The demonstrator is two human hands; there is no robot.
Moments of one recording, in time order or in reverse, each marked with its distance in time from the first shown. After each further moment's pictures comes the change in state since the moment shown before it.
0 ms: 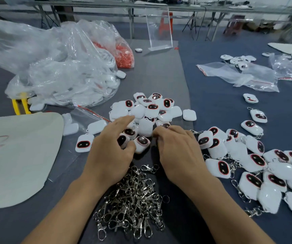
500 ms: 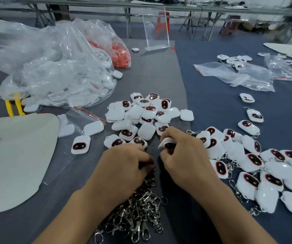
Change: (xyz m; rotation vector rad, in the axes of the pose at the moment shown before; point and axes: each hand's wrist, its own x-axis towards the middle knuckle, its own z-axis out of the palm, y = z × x) left_hand -0.017 0.022 -0.001 0.176 -0.347 0.230; right_hand -0.015 0.005 -0.016 0.301 0.019 0.203
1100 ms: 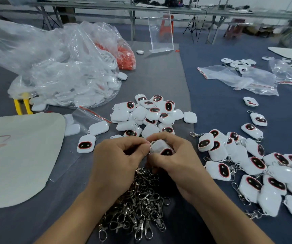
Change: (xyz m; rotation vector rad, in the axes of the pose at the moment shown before) left_hand -0.003 -0.001 0.003 -0.481 0.413 -0.247; right_hand -0.007 -0.018 0.008 0.960 -0.227 0.219
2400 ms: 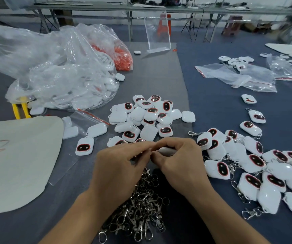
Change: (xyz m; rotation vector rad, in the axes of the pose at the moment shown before) left_hand -0.004 -0.003 0.002 0.218 0.011 0.389; right_hand -0.003 0.001 -0.005 -0.400 0.150 -0.139
